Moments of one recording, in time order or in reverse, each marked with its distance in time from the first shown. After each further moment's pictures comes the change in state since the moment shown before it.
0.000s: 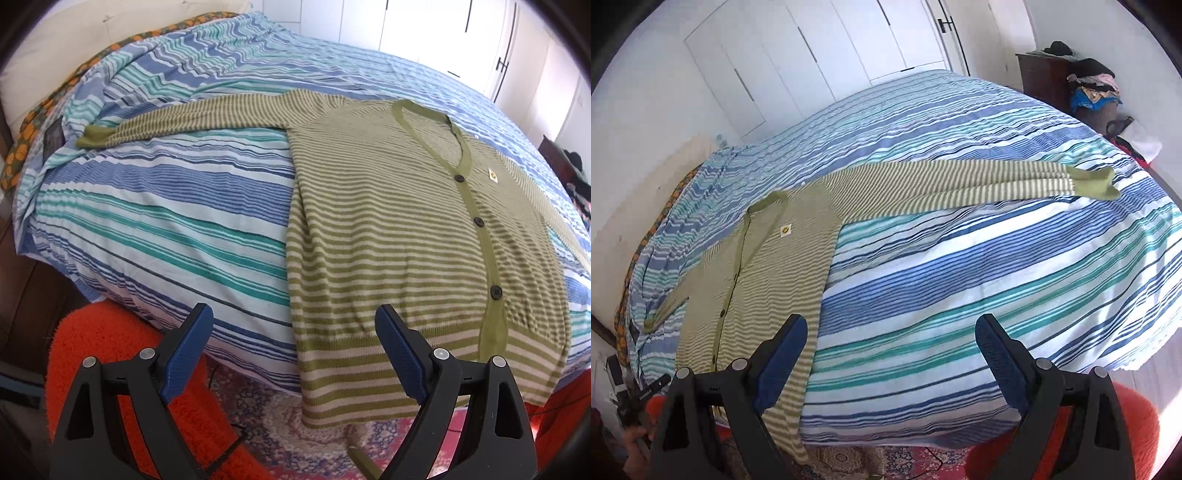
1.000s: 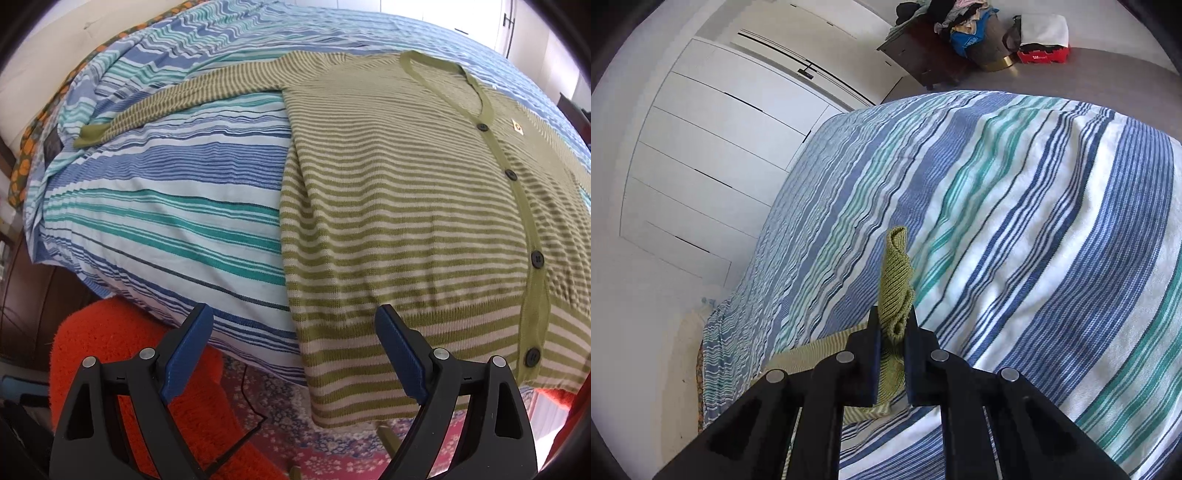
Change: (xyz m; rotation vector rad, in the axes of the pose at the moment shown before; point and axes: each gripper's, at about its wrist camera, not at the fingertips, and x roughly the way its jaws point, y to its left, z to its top) left arm 0.030 -0.019 -0.005 0.081 0.121 0.114; right arm 0.078 -0.209 0.164 0.555 -0.100 0.158
